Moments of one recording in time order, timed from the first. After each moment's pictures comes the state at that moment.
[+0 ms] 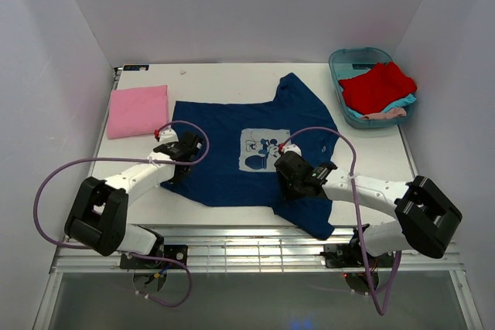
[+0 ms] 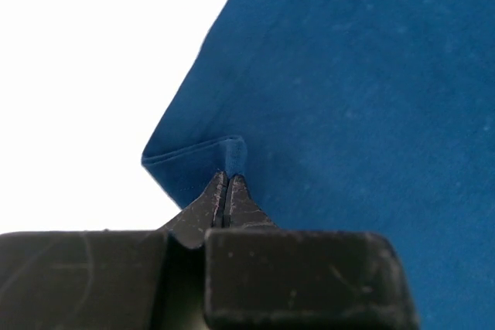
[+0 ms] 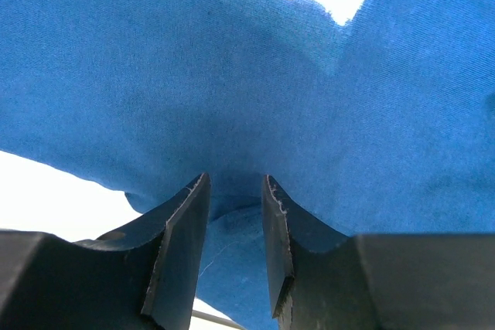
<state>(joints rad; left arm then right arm) -0.45 1.41 0.77 -0.64 -0.60 -0.82 0.91 1.35 0.70 -0.44 0.20 0.54</state>
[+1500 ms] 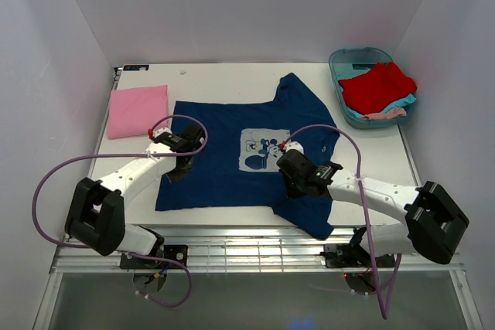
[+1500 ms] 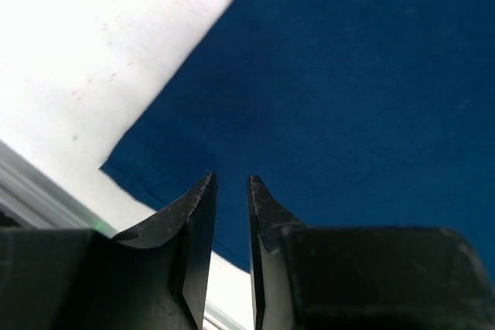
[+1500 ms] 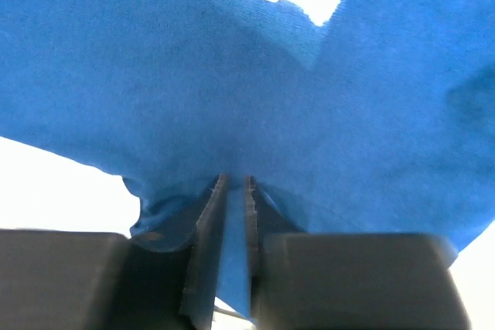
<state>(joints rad) -0.48 1.39 0.93 -0.99 -0.57 -1.09 0.91 1.31 0.72 -0.49 0.22 0.51</state>
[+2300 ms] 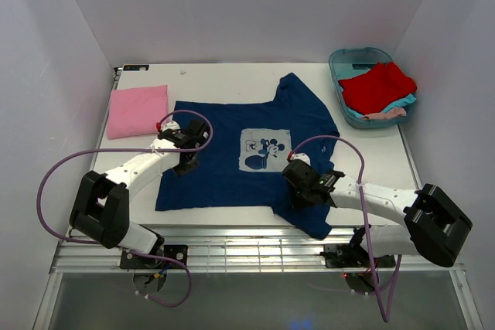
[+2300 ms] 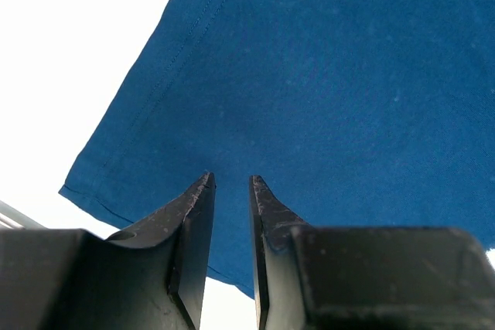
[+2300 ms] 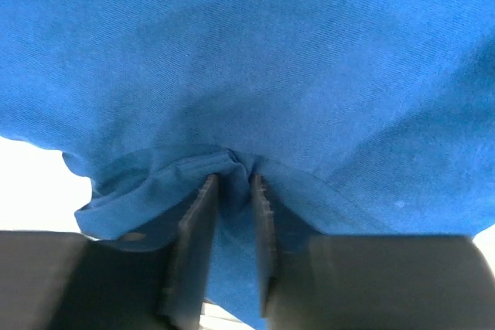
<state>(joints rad) -0.49 1.45 0.97 -0.87 -0.52 -0.99 0.91 1.27 0.60 -0.49 0.19 0.59</state>
